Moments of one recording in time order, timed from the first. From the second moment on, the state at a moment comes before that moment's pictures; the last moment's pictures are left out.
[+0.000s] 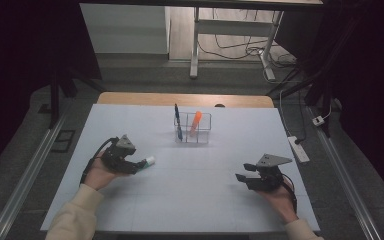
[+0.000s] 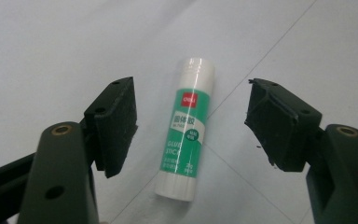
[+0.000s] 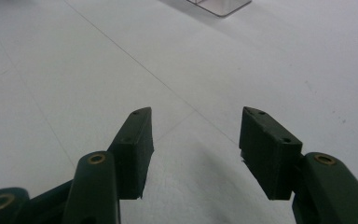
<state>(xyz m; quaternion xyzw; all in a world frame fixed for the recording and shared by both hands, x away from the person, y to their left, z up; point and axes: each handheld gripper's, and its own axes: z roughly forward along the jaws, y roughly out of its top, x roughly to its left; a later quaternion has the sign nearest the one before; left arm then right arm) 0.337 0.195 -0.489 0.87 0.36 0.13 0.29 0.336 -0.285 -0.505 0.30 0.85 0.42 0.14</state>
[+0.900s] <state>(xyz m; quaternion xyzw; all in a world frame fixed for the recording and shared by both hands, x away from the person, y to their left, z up) 0.346 0.192 -0.513 0.91 0.35 0.08 0.19 0.337 -0.284 -0.508 0.30 0.85 0.41 0.14</state>
